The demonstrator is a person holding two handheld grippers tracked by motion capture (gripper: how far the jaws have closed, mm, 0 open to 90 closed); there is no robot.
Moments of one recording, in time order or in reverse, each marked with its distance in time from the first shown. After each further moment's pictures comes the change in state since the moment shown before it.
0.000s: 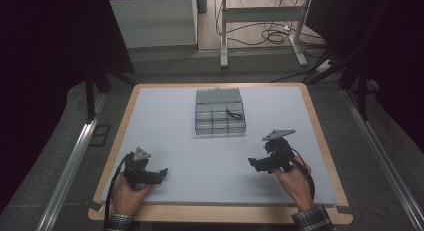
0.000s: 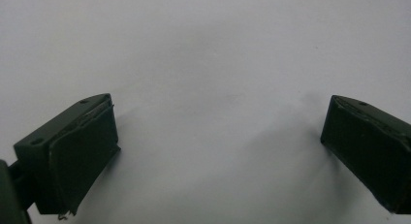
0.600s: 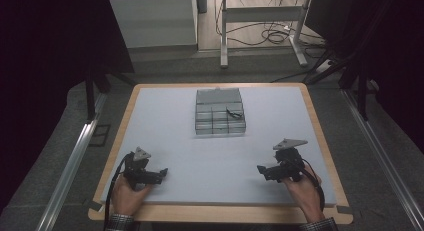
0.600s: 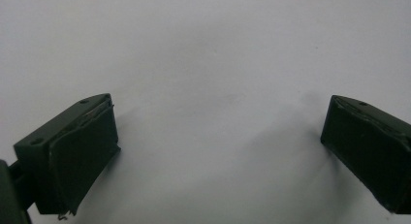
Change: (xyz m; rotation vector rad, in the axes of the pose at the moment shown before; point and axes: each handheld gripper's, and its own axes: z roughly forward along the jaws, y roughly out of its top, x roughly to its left) left arm 0.000 0.000 0.000 0.000 0.000 0.000; right arm -0.006 -0.032 -0.014 -0.015 -0.024 0.029
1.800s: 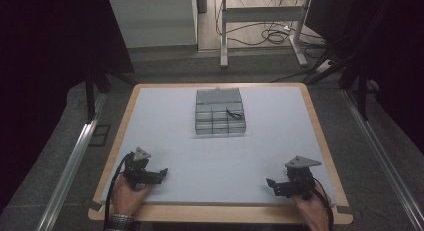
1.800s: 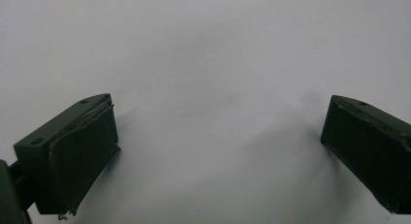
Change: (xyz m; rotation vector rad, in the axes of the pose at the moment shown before) left arm 0.000 0.000 0.000 0.000 0.000 0.000; right arm -0.003 -0.058 -0.008 -0.060 -0.035 0.034
